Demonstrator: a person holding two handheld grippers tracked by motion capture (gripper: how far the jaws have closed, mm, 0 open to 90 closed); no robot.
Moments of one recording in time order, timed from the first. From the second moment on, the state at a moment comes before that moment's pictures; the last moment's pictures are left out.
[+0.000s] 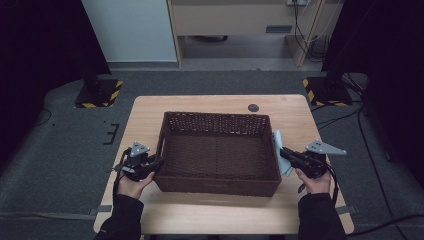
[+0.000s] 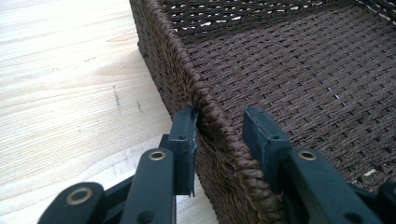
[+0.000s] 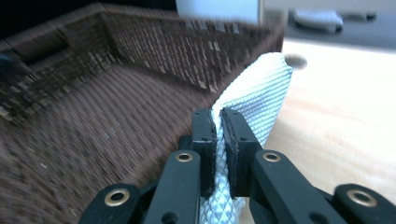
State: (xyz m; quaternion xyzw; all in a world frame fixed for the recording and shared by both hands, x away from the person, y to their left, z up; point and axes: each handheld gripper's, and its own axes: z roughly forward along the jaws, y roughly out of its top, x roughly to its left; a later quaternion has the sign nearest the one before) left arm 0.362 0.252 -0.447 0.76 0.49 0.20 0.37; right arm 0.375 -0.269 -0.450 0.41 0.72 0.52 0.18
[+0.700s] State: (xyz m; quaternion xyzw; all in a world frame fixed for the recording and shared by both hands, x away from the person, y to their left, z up) left arm 0.376 0.252 -0.447 0.75 0.51 0.20 0.37; right arm 0.382 -0.264 -0.458 0.40 0.74 0.50 0.18
